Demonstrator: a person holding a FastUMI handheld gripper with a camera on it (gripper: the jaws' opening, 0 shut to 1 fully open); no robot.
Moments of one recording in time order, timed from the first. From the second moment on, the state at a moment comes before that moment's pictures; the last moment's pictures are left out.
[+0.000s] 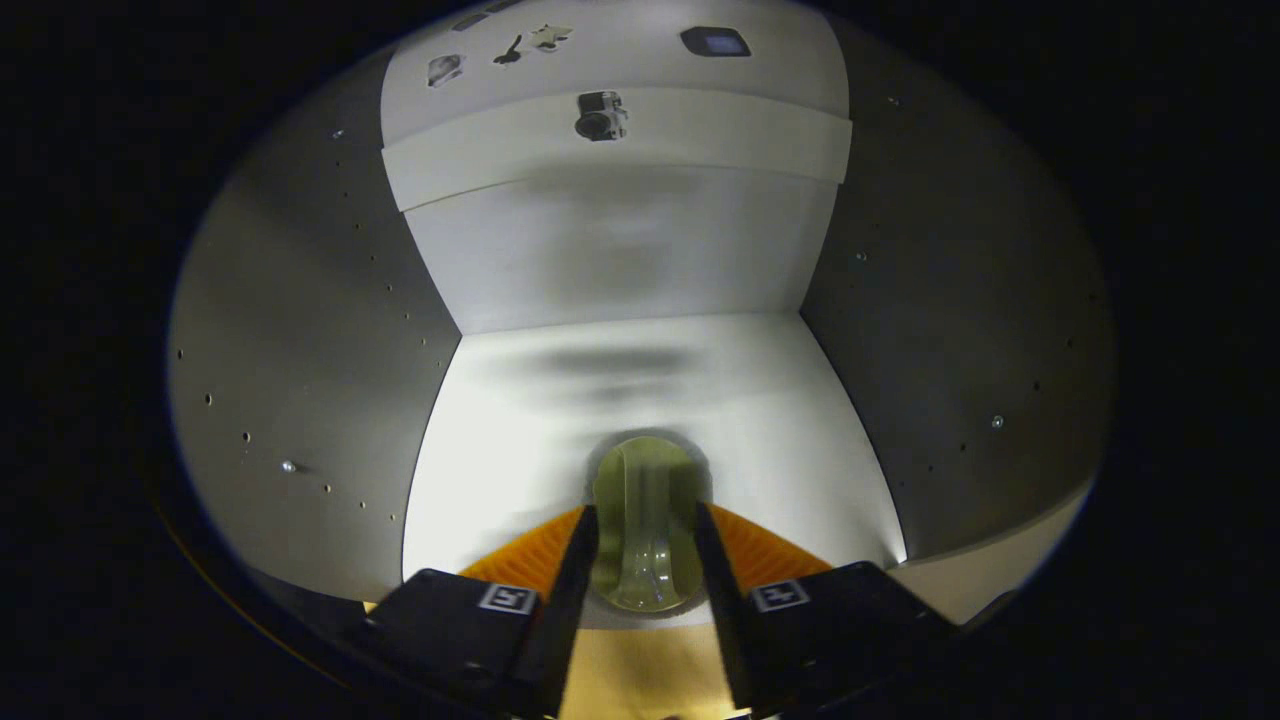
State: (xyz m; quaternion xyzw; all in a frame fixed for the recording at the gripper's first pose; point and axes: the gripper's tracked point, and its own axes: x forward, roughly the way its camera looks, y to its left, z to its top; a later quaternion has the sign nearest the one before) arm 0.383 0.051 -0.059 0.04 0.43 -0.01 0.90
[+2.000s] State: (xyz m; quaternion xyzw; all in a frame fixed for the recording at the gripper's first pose) arm -0.023 -0.013 0.220 0.05 0.00 -0.02 1.00
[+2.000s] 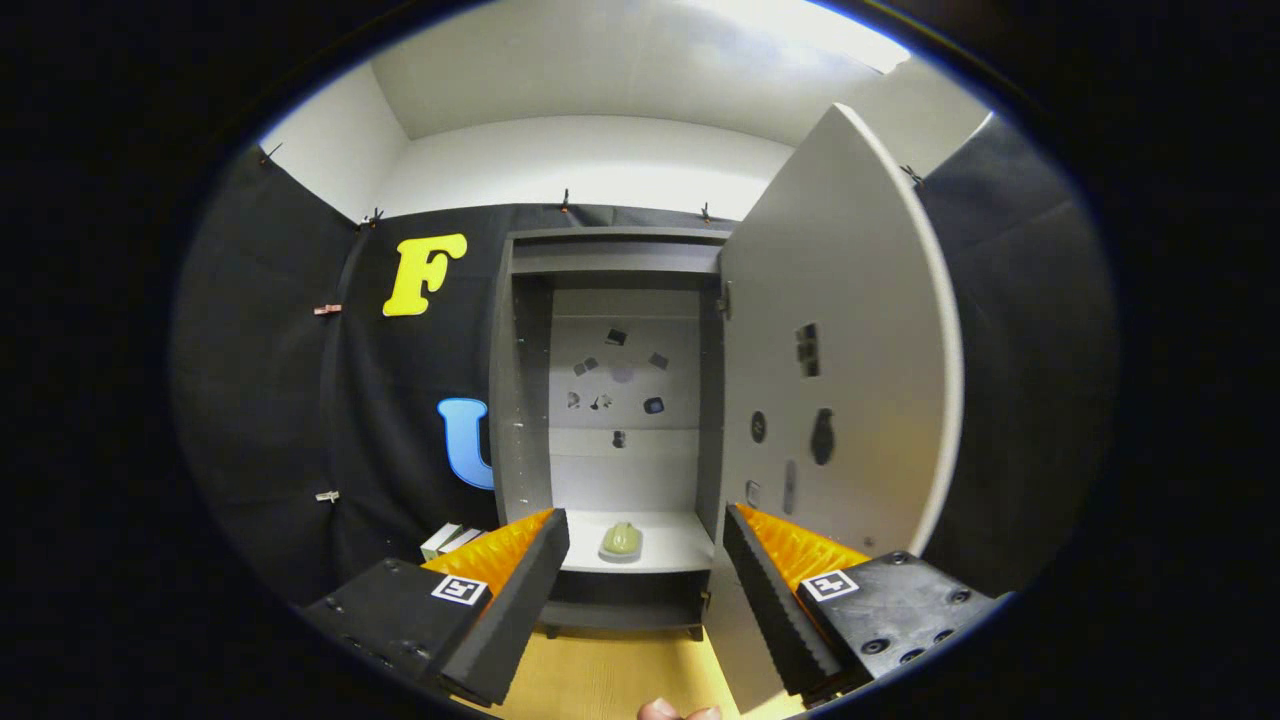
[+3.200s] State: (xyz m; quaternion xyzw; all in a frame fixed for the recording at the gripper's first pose) arm 0.001 -0.270 0.138 0.08 0.09 -0.14 0.98
